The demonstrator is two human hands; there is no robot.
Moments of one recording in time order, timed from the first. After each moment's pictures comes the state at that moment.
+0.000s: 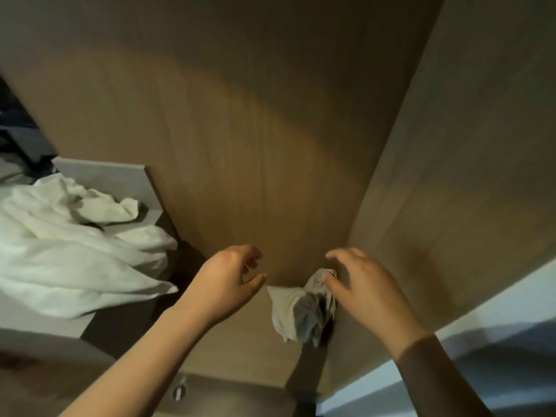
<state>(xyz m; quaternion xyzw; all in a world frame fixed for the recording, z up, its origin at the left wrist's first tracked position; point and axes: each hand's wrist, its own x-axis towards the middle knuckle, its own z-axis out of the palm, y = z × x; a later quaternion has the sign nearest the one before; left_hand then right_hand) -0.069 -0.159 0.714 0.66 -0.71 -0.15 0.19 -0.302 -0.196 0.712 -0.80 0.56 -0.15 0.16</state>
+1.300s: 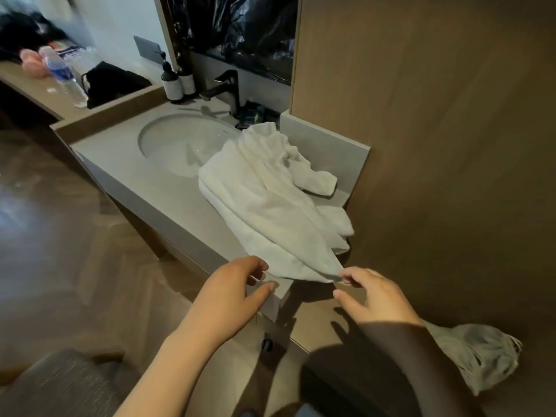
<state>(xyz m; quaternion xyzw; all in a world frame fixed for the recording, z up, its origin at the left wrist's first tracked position) 0.237 0.011 0.676 0.82 -0.46 -0.21 0.27 0.044 -0.138 0.663 -0.86 0.41 -0.03 0.30</state>
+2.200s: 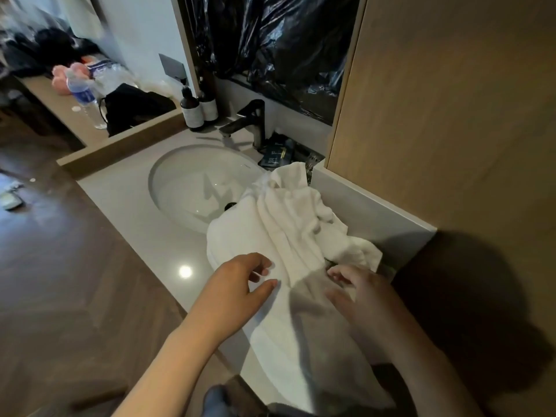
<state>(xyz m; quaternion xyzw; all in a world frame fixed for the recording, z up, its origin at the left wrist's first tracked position) 0.390 -0.123 0.670 0.84 -0.40 -0.19 0.31 0.226 -0.281 0.662 -0.89 0.33 -0.05 0.31</state>
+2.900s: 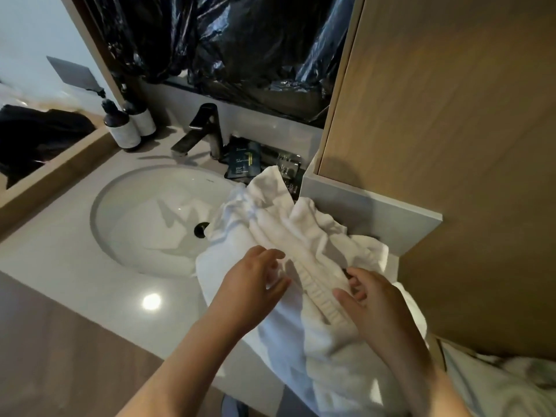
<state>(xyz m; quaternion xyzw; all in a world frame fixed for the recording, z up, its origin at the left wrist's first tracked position) 0.491 -0.175 0.648 0.75 -0.56 -0.21 0.28 0.289 -0.248 0.641 -0.76 0.55 -0.14 0.30</state>
